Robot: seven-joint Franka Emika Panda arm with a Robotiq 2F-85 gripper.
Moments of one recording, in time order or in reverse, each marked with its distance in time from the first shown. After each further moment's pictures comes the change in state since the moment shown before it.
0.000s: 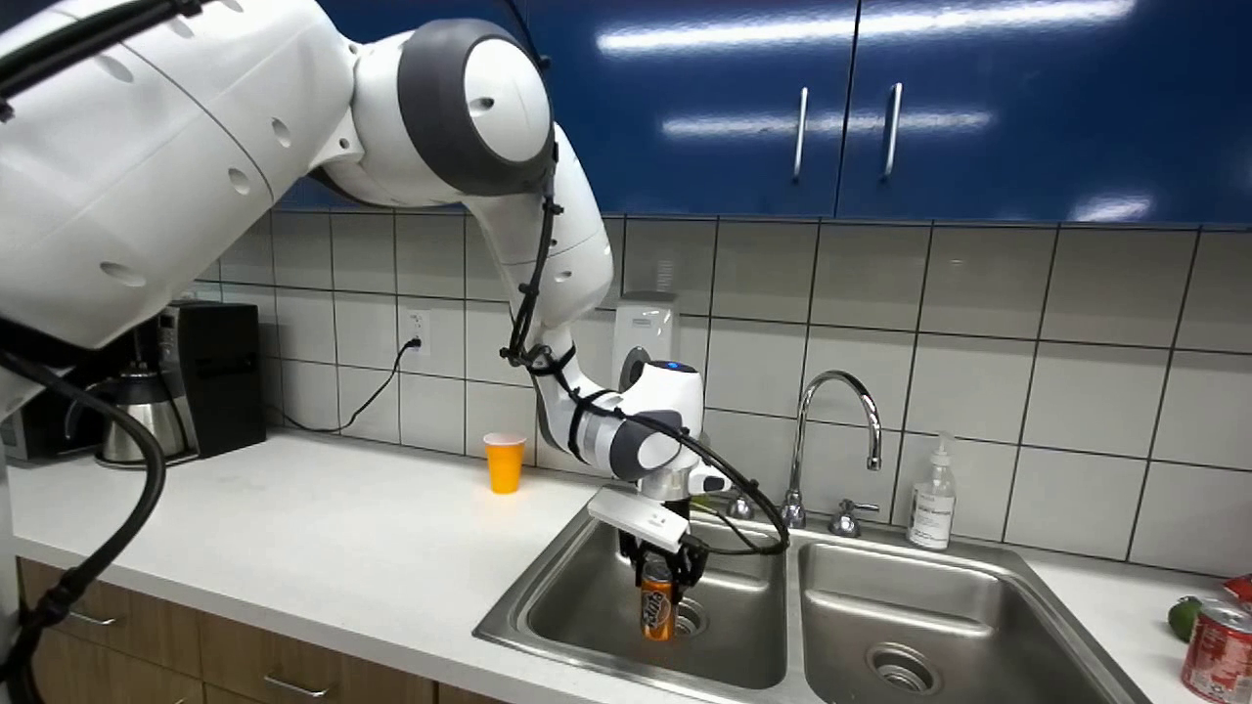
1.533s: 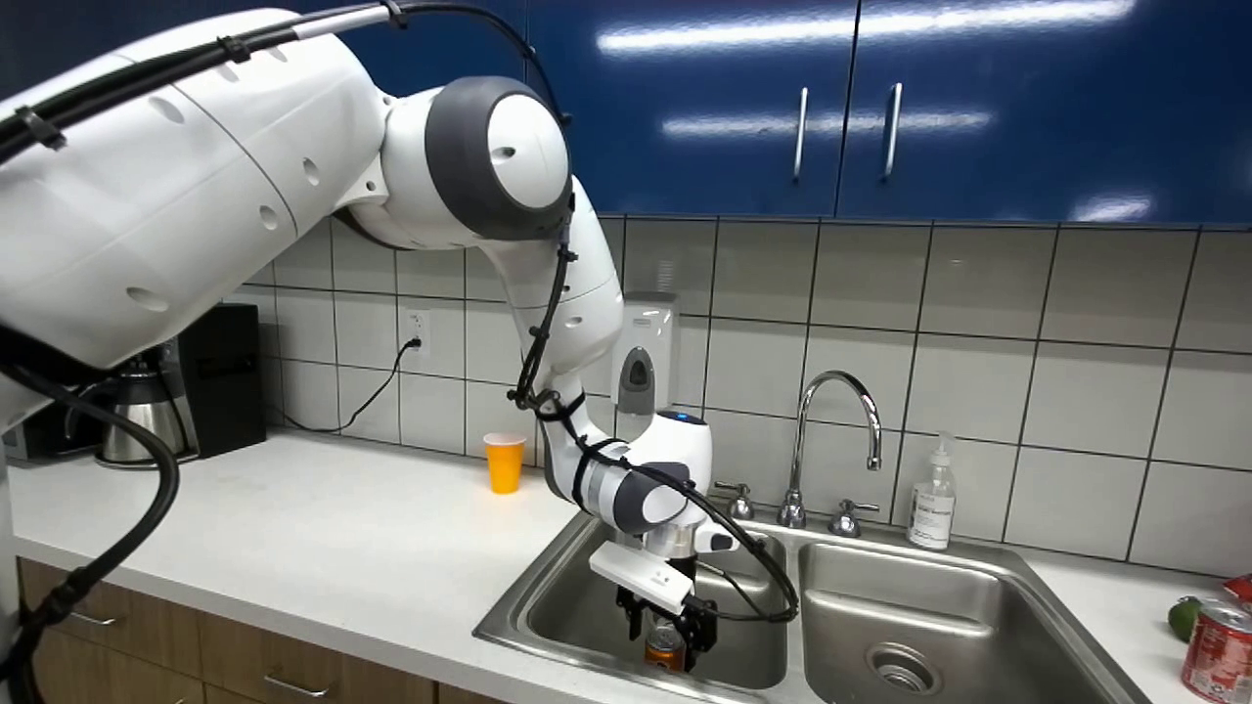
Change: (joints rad) arm 0.001 0.113 -0.047 0.008 0.014 0.006 0.000
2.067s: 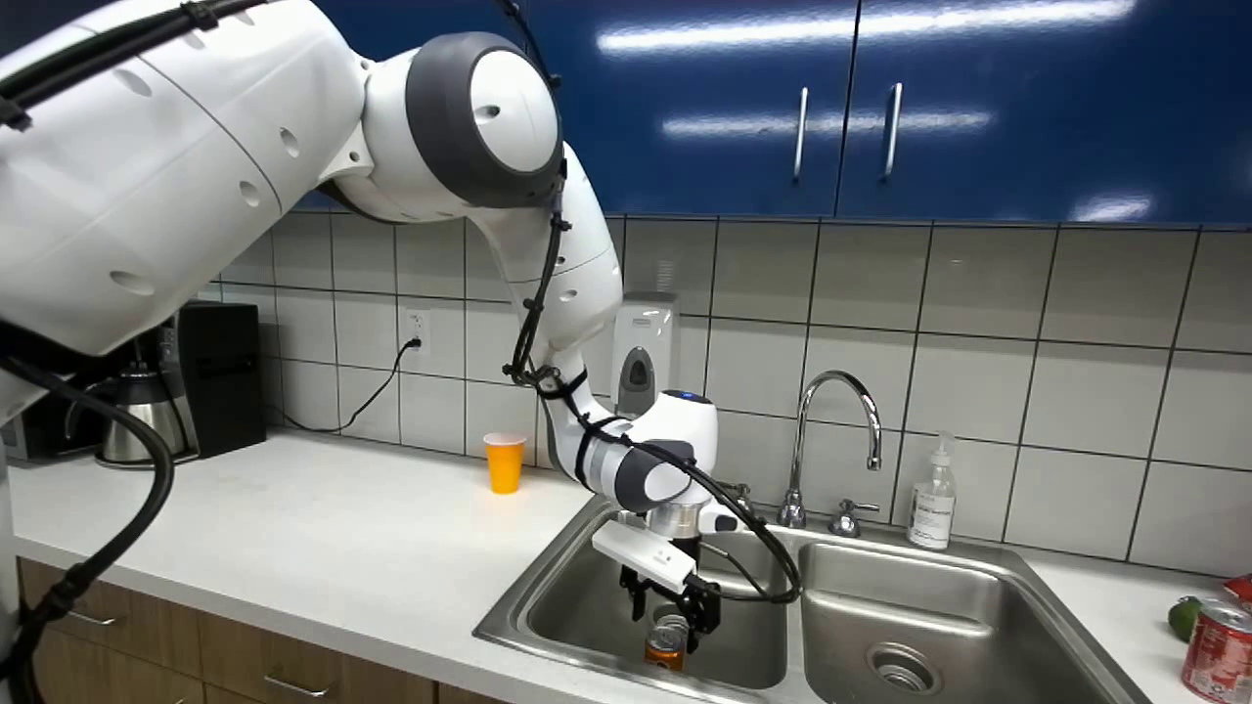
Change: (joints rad) arm 0.001 -0.071 -0.008 -0.037 0.026 -0.028 0.000
